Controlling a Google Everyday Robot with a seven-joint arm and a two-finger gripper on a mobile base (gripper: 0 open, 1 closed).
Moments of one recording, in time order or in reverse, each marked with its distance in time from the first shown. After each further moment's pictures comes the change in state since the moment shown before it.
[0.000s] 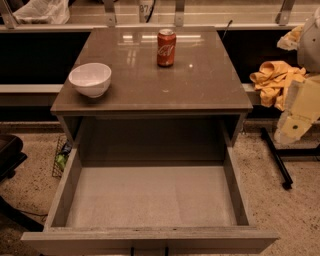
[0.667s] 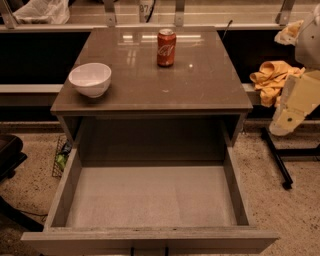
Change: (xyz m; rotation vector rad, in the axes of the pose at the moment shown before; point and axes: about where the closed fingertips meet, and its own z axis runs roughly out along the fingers) arm -0.001 -0.016 0.005 0.033 -0.053 -0.005
